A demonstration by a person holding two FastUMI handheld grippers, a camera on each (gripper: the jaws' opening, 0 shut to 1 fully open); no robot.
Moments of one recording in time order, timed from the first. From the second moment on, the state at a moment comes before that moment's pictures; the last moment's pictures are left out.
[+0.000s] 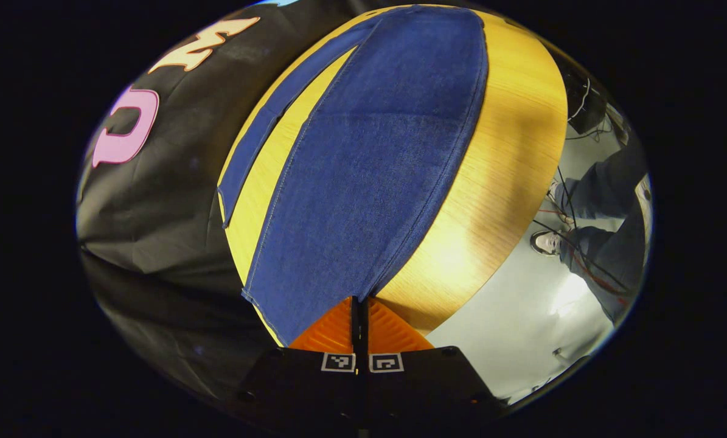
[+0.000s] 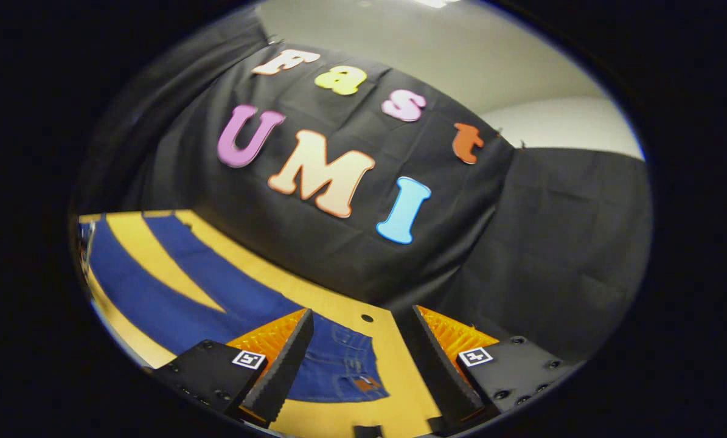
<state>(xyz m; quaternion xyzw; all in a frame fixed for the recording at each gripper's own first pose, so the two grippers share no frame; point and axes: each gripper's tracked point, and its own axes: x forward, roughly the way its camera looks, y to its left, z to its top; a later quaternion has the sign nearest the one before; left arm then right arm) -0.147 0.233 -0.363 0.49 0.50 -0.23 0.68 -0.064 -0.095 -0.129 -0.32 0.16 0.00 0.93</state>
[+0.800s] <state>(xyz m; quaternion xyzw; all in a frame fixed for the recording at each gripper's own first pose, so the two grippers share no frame) -0.152 0.233 -0.360 0.48 0.55 -0.20 0.65 -0.116 -0.173 -0.359 -0.58 0.35 0.23 0.70</state>
